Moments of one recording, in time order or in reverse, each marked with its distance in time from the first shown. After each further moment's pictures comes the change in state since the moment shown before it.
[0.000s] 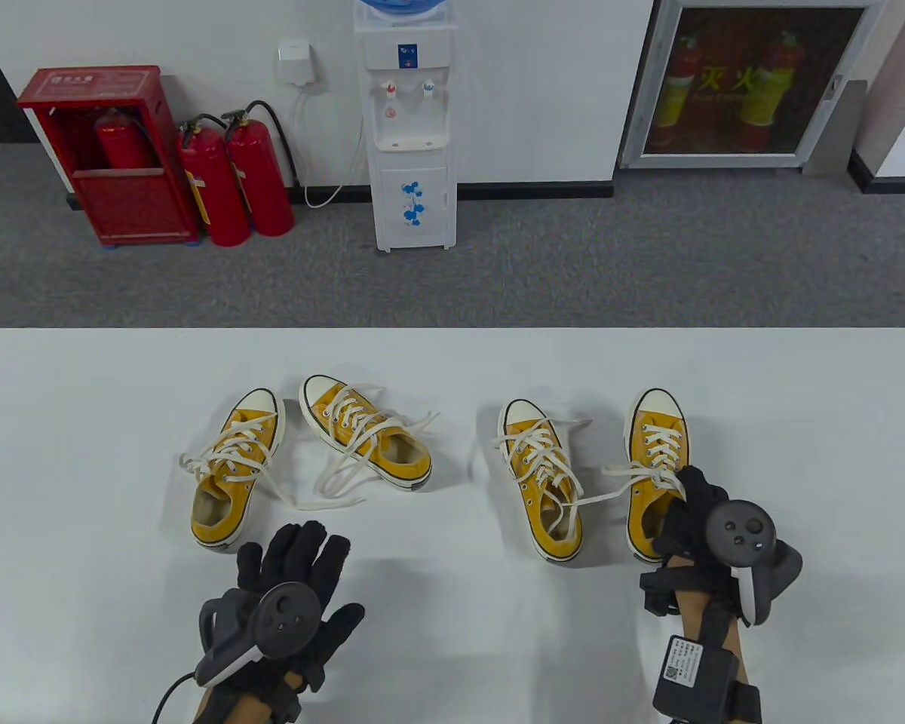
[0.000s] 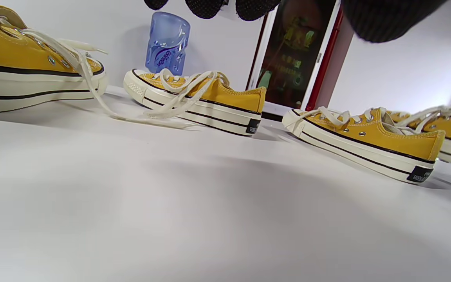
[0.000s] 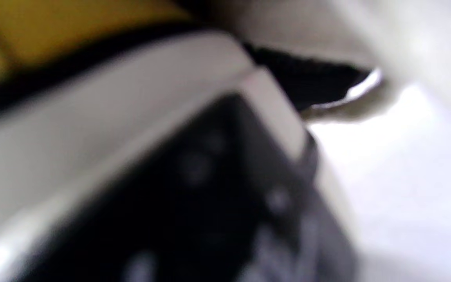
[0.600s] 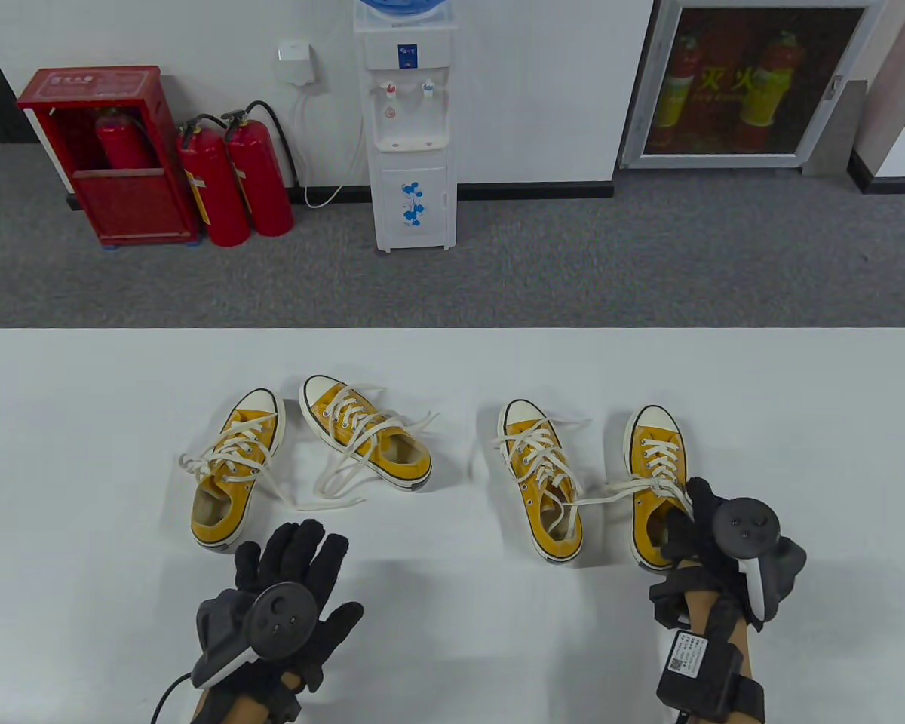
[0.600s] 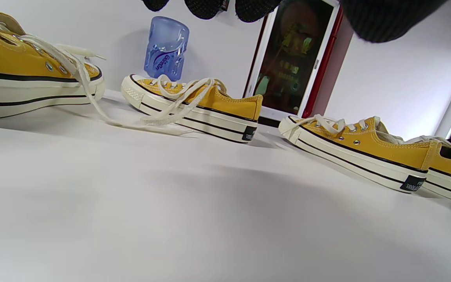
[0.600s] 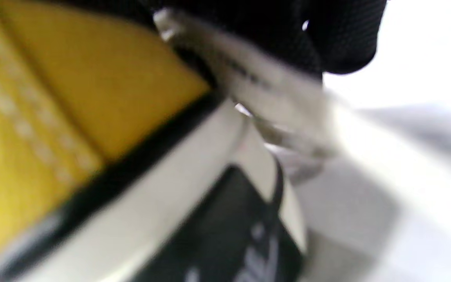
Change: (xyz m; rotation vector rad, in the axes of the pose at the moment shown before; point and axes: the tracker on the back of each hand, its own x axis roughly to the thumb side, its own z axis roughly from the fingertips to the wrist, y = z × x) left_hand 0.000 0.003 0.002 0.016 -0.008 0.014; right_hand -0.024 0.006 -0.006 0.097 0.087 0.037
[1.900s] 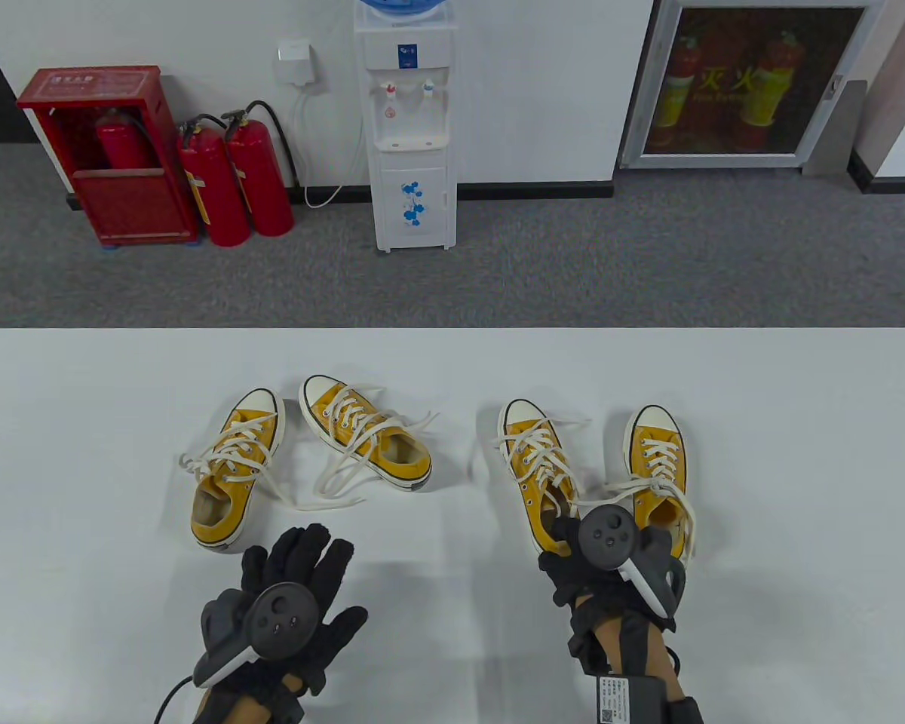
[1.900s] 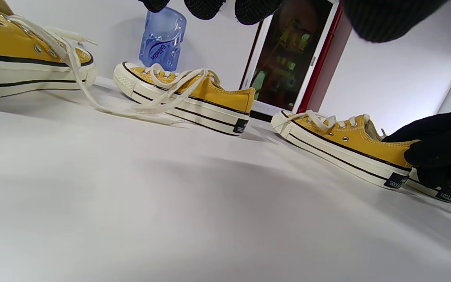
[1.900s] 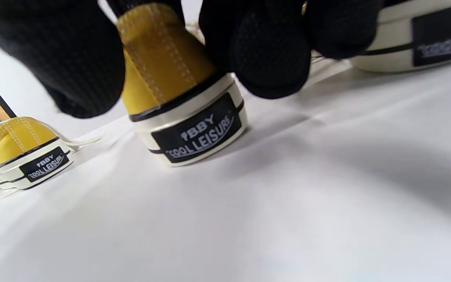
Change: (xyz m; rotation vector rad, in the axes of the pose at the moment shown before) left_hand 0.002 -0.003 0.000 -0.028 -0.016 0.041; right_hand 0.099 0.058 0.077 0.391 -0.294 0.227
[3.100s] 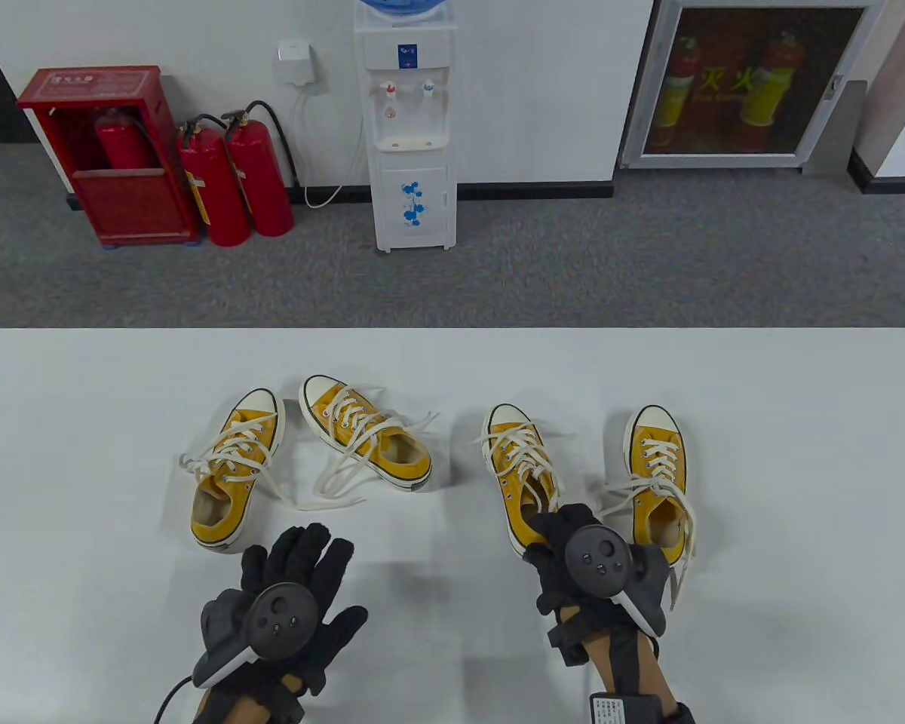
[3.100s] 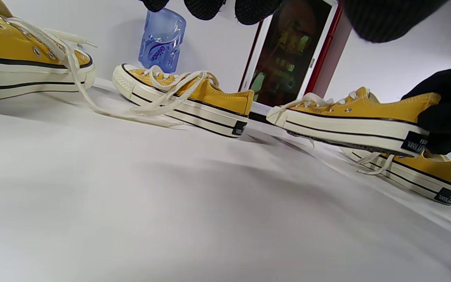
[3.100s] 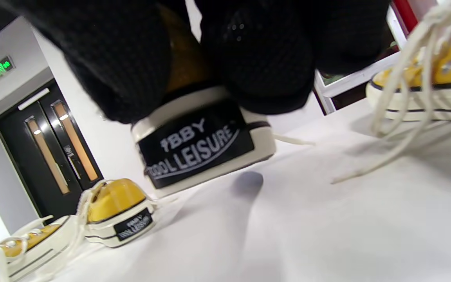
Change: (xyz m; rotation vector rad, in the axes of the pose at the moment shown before) left_hand 0.000 0.000 0.000 0.005 -0.003 0.001; right_hand 0.037 -0.021 0.027 -0.259 -0.266 -0.093
